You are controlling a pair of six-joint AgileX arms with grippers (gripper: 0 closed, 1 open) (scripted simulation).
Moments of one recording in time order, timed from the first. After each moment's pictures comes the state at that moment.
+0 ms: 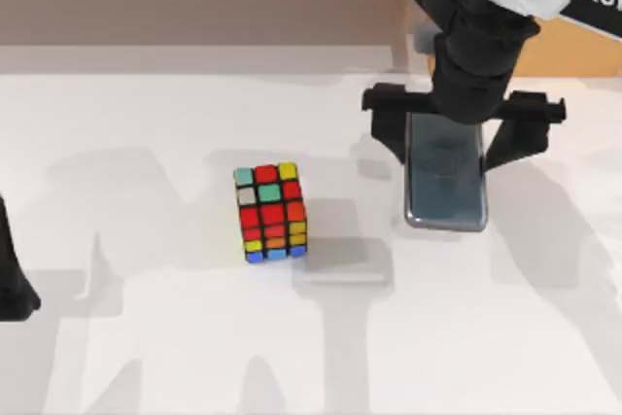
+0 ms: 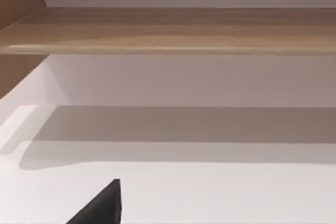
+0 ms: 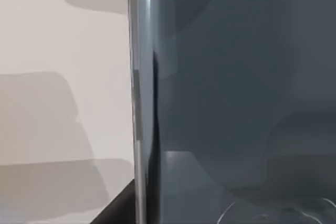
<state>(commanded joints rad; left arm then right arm) 0.00 0.00 0.00 0.00 0.00 0.00 0.49 2.15 1.81 -1.17 0.02 0.59</state>
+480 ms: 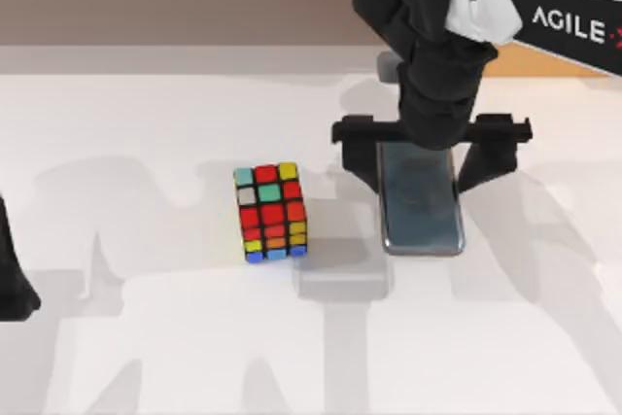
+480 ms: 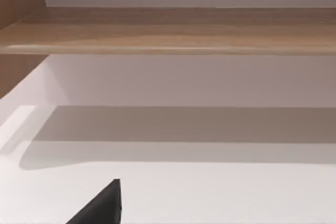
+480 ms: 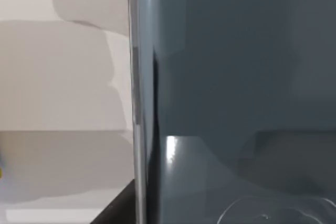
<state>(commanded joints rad) 0.00 0.00 0.00 0.00 0.00 0.00 0.55 2.20 1.82 -1.17 0.01 0.57</state>
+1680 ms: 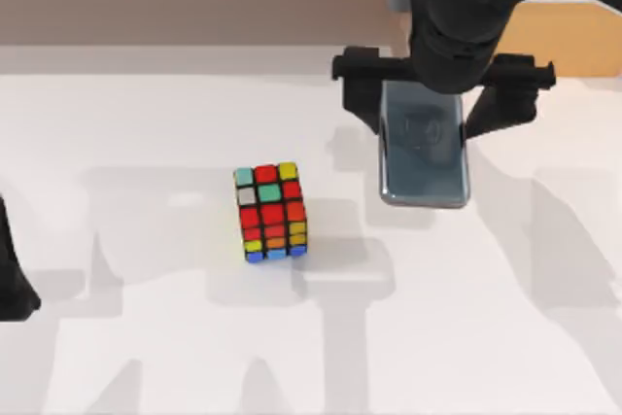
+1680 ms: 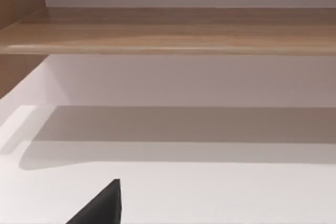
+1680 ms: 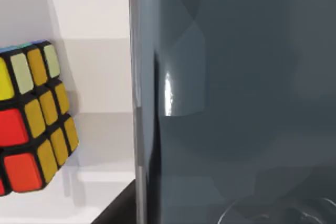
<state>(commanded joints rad) 0.00 0.00 0.00 0.00 0.00 0.00 0.57 2.06 1.91 -1.26 0.04 0.61</state>
